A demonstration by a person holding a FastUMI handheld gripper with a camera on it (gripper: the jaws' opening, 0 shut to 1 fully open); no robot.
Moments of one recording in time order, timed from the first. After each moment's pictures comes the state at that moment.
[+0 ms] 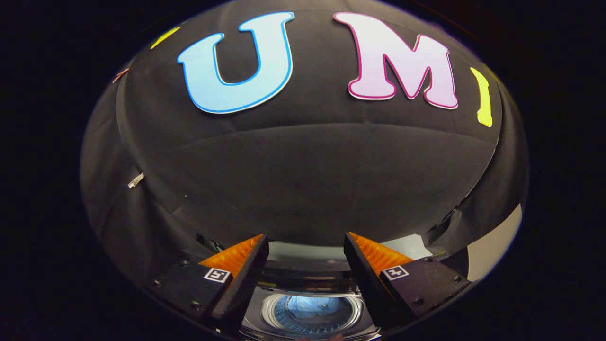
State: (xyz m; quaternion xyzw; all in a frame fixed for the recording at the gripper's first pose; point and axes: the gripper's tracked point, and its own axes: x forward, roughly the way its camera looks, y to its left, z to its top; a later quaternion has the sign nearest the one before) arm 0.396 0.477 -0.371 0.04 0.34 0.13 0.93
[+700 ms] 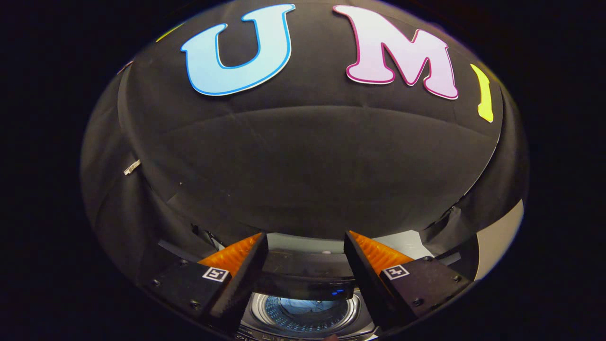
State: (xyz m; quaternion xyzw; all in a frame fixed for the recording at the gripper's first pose) arm 0.381 0.462 -0.400 0.02 0.34 0.14 0.93
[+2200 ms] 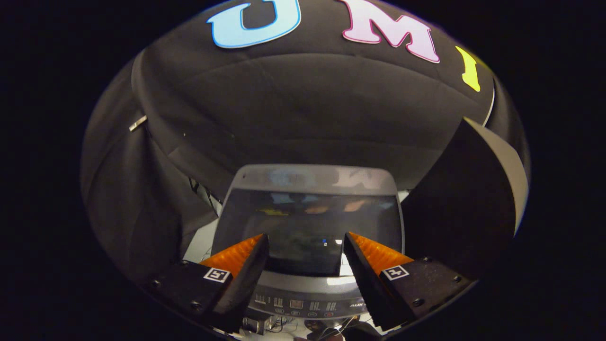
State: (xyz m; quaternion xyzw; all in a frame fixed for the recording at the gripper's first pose) arm 0.209 0.433 -0.508 -0.02 0.45 0.13 0.88
